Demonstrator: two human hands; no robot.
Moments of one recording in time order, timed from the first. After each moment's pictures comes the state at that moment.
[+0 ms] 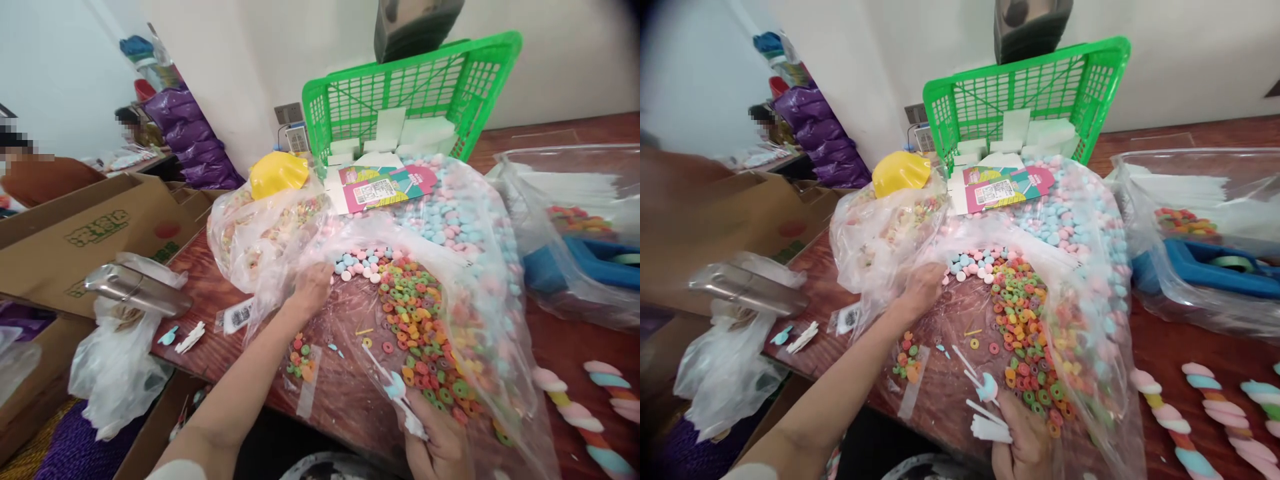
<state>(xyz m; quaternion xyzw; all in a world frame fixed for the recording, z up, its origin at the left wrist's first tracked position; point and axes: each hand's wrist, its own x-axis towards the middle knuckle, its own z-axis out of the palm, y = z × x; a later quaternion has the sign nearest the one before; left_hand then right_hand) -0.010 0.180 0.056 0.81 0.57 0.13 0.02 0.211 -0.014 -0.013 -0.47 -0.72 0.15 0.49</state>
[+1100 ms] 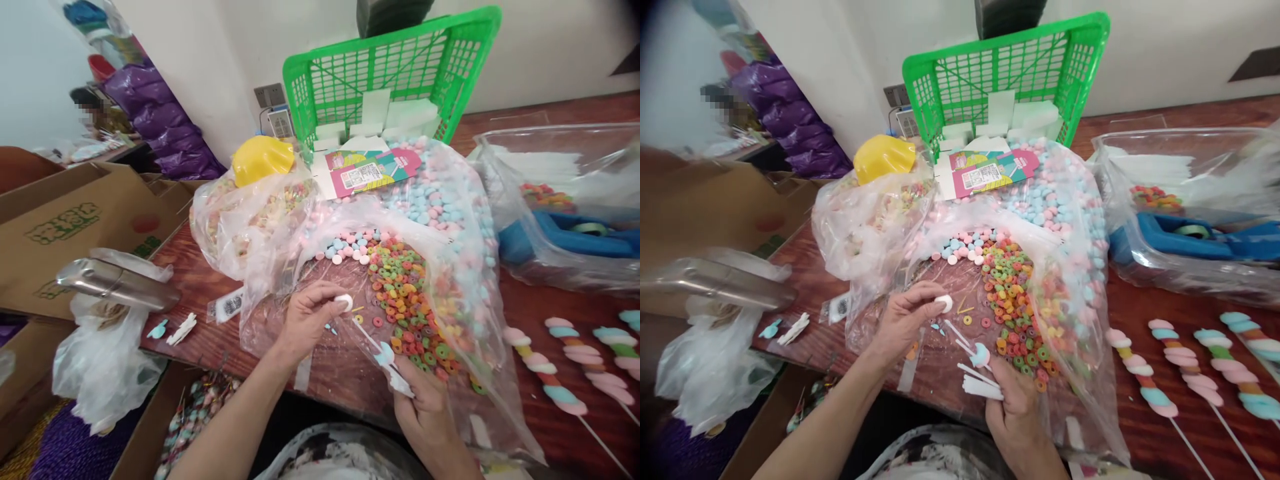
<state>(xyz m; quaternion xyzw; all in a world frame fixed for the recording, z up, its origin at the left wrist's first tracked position) 0.015 0.085 0.079 0.57 0.44 0.49 0.49 0.202 -0.013 0.009 -0.48 -0.71 0.14 0.49</state>
